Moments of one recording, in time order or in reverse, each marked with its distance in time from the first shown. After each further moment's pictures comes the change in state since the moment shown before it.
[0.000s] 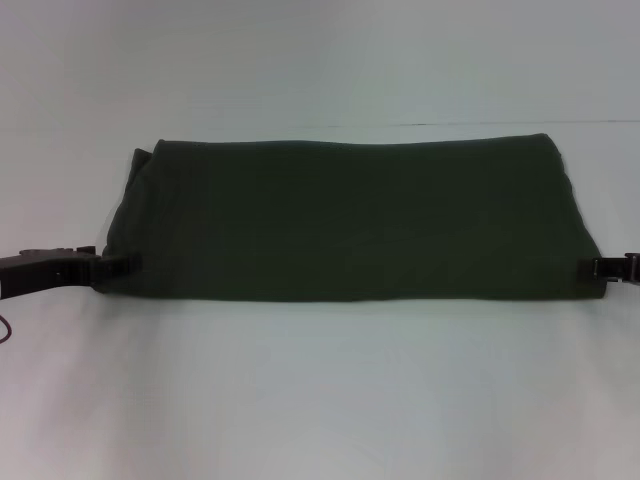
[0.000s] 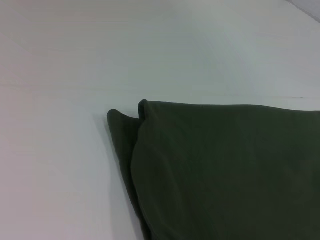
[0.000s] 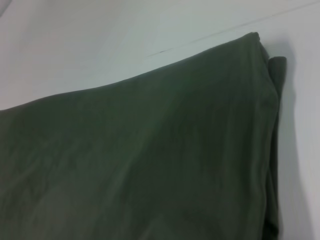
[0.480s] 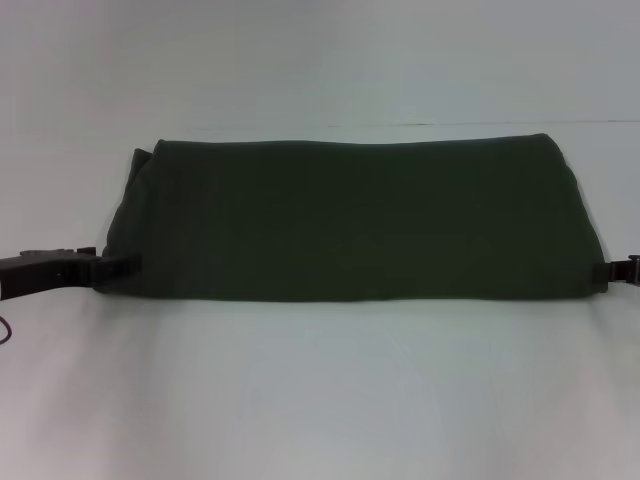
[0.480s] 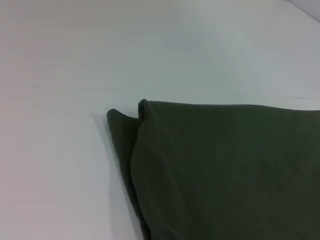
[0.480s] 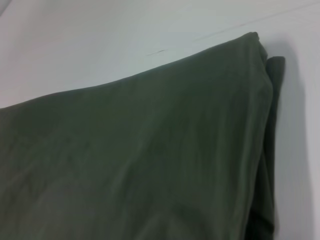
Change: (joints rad) left arm 0.001 0.000 0.000 0.000 0.001 0.002 0.000; right arm -0.008 0.000 0.001 -0.008 0.001 -0.006 -0.008
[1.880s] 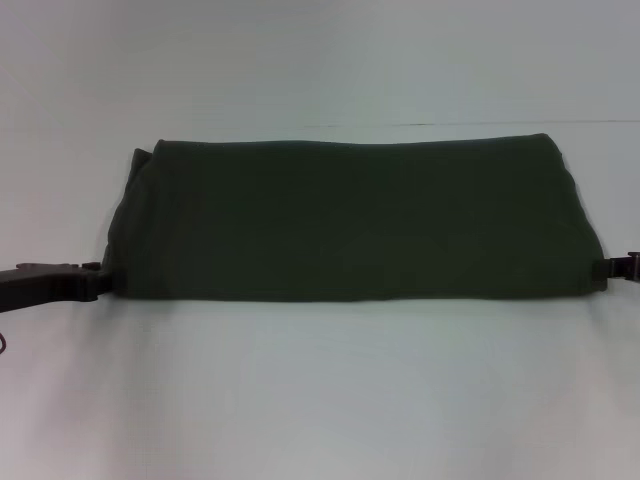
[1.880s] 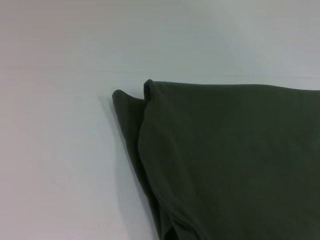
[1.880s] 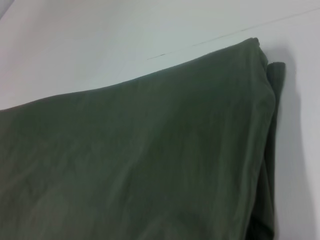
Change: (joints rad) left arm 0.012 0.002 0.016 -0.003 0.031 -0.007 0.001; right arm 0.004 0.001 0.003 -0.002 0.001 0.003 -0.011
